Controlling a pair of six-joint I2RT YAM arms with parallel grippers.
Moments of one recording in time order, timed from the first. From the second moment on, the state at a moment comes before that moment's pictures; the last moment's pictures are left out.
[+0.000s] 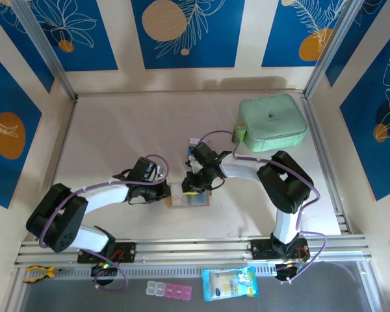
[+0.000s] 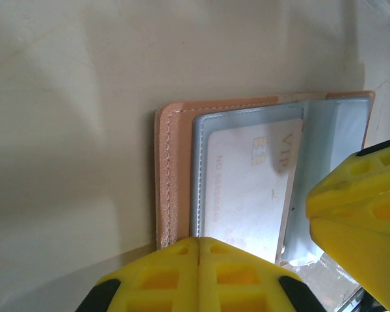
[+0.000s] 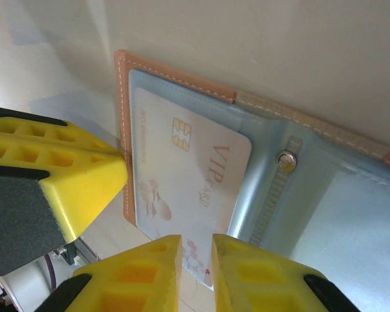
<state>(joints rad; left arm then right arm) -0.55 1.40 0.54 -0.17 0.42 -0.78 0.76 1.83 1.05 -0.40 -0.57 0.66</state>
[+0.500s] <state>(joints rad) -0.55 1.42 0.53 -0.13 0.44 -0.78 0.77 1.85 1.05 -0.36 -0.58 0.66</state>
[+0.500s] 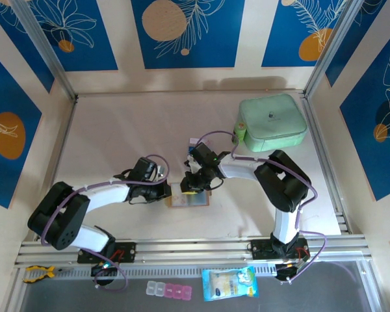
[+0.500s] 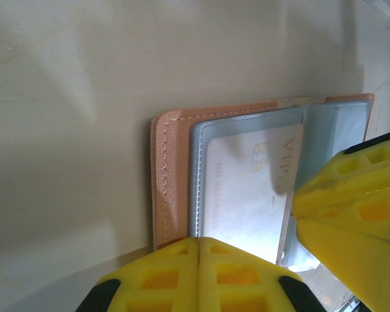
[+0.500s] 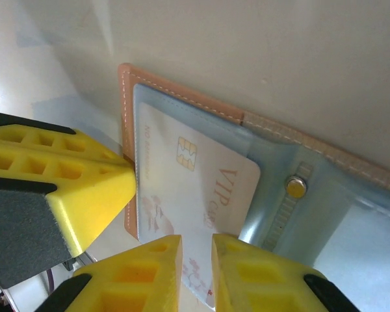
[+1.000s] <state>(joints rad) -0.55 1.44 0.52 -0.10 0.45 -0.78 0.78 1.86 1.05 -0.37 -0.53 0.66</state>
